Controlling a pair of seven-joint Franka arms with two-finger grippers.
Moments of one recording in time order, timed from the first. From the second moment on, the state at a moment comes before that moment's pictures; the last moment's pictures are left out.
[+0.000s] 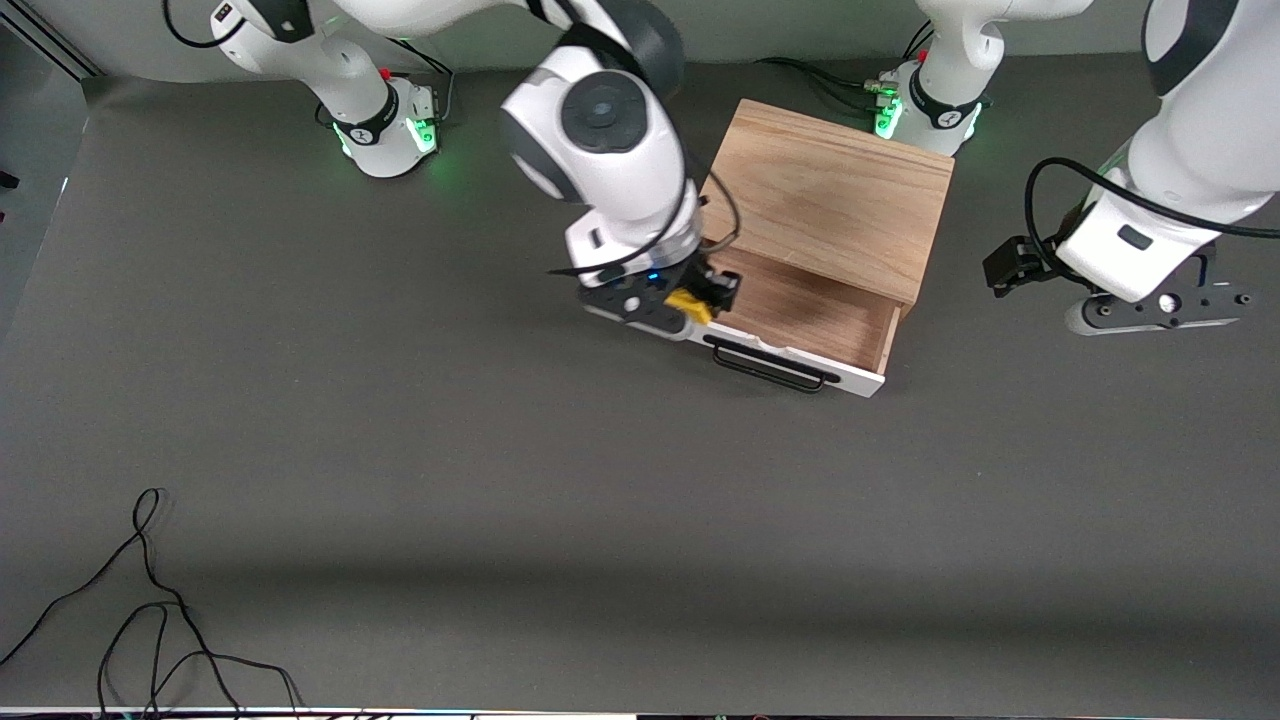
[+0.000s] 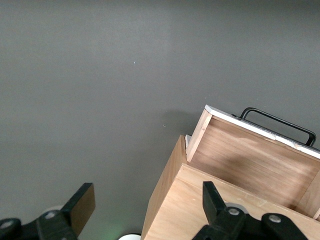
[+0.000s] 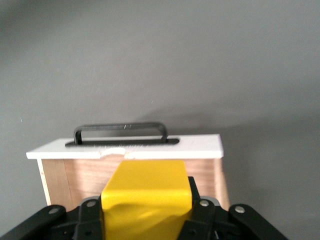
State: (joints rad) left arm -0.09 0.07 -0.15 -1.51 0.06 1.49 -0.27; right arm 0.83 0.66 0.02 -1.08 0.15 1.90 1.26
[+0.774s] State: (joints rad) left arm 0.02 0.03 -0.15 -1.57 -0.01 1.51 -0.15; right arm 0.95 0.82 0.01 -1.08 0.12 1.99 1.30
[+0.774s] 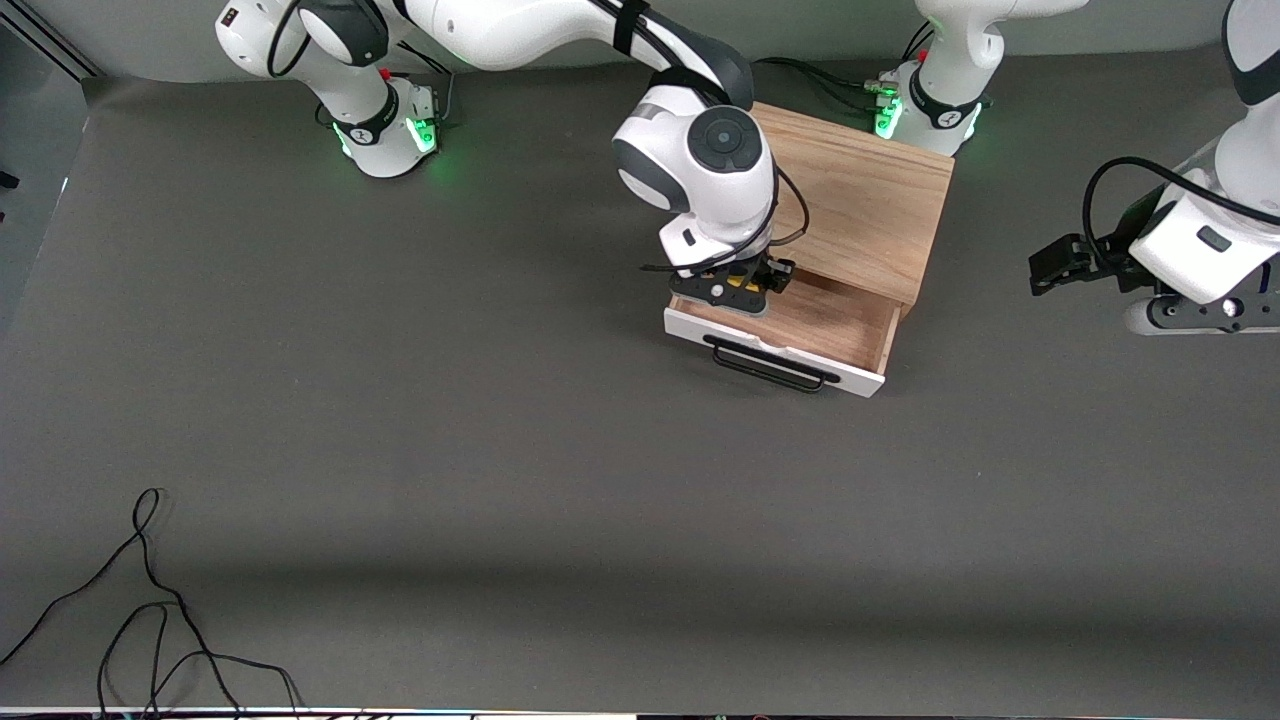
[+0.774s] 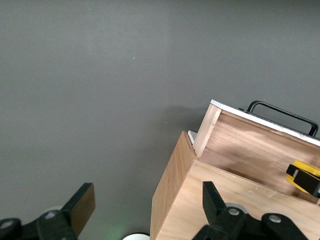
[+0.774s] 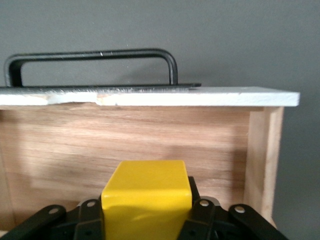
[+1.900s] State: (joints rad) left arm -0.02 0.02 -0.07 -1.59 -0.01 1.53 -0.07; right arm 0.95 0.83 -0.01 -1.04 0.07 2.00 1.31
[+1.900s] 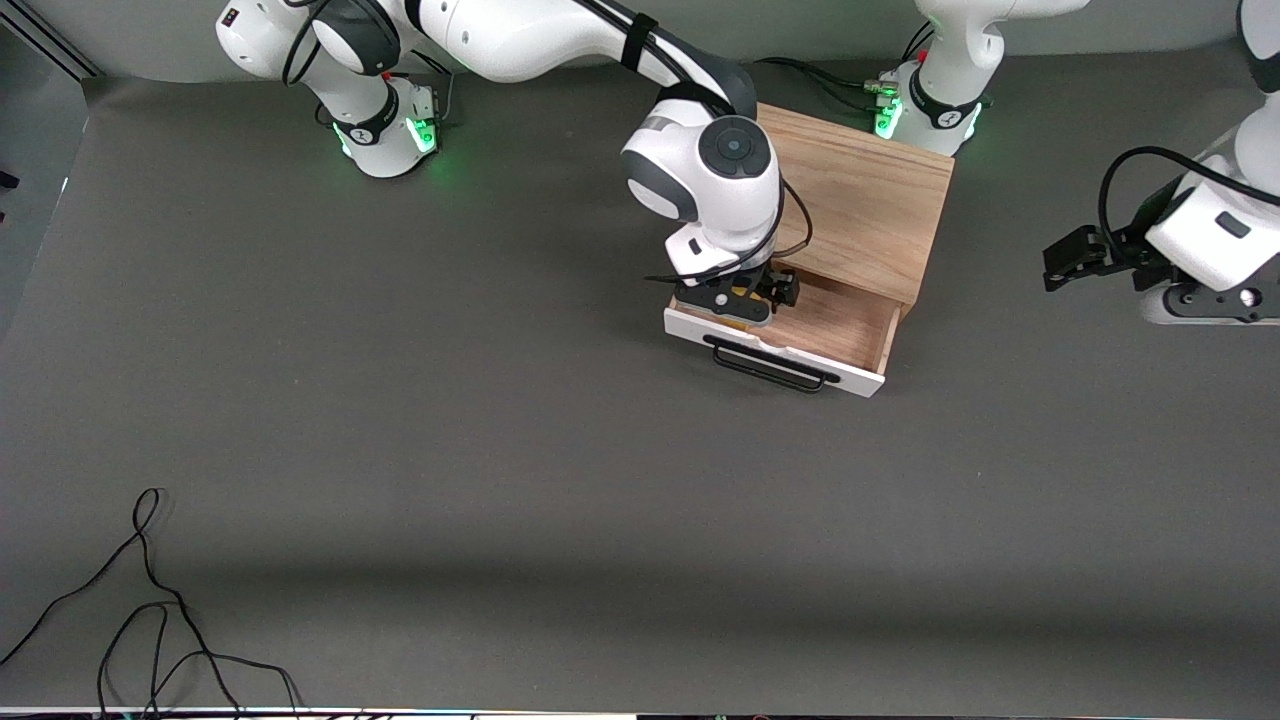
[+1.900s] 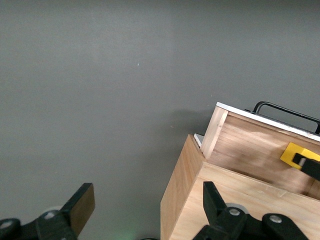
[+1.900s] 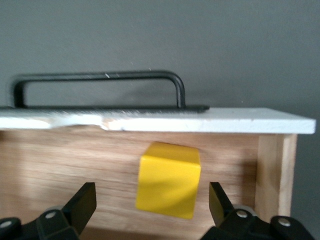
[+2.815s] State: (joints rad) left arm -0.05 0.02 -0.05 -1.59 -0.01 1.53 -0.07; right arm 0.39 0.38 -0.03 -1.18 0.13 1.66 0.80
